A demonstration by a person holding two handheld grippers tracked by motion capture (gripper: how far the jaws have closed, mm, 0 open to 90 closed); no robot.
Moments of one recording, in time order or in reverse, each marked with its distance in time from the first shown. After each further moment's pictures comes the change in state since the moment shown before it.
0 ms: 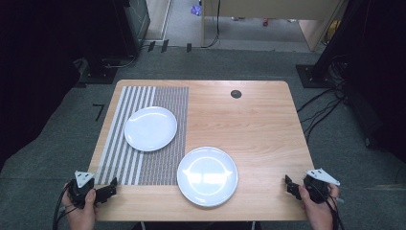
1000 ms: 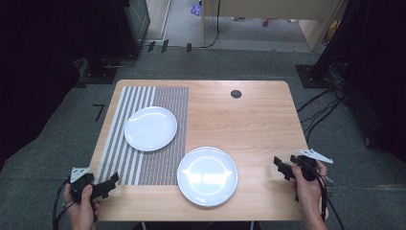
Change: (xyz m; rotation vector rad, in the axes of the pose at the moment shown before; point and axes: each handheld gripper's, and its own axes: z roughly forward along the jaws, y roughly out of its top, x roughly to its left) left arm 0.003 0.014 -0.002 -0.009 -0.107 -0.151; right arm 0.016 0.052 0.025 -0.025 0.169 0.135
